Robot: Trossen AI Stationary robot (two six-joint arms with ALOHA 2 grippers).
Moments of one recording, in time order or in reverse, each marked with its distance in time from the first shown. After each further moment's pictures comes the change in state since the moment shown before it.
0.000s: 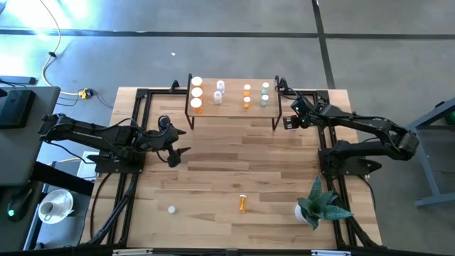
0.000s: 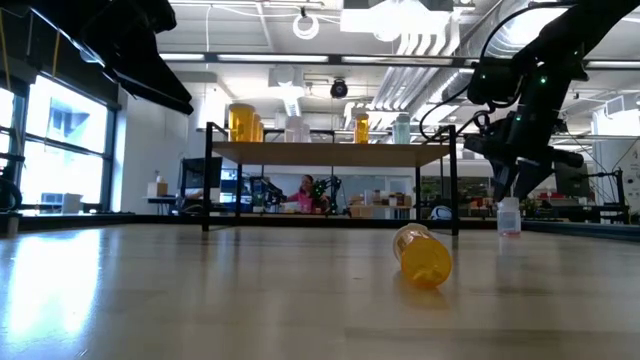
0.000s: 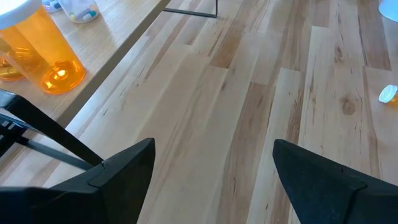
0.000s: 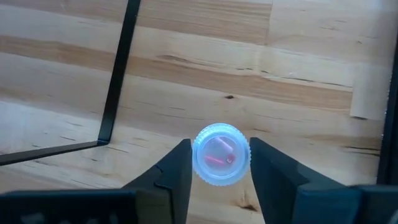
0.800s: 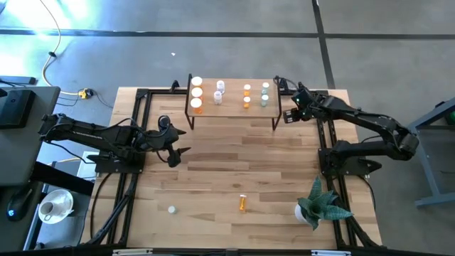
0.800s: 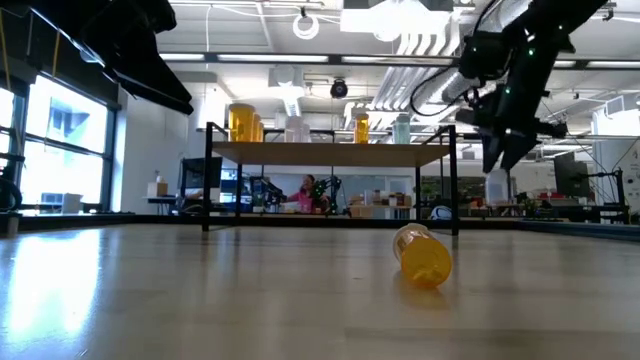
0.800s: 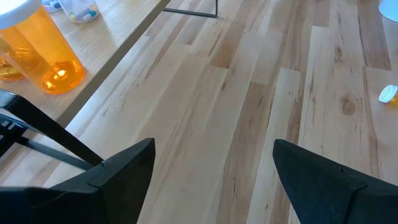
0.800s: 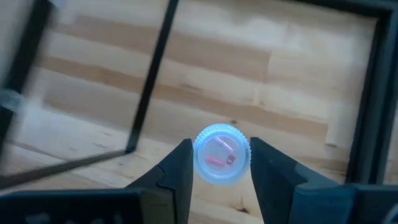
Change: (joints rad) left arm 0.000 0.000 0.000 0.000 0.000 0.000; right arm 0.000 -0.002 0.187 -0.153 0.016 -0.082
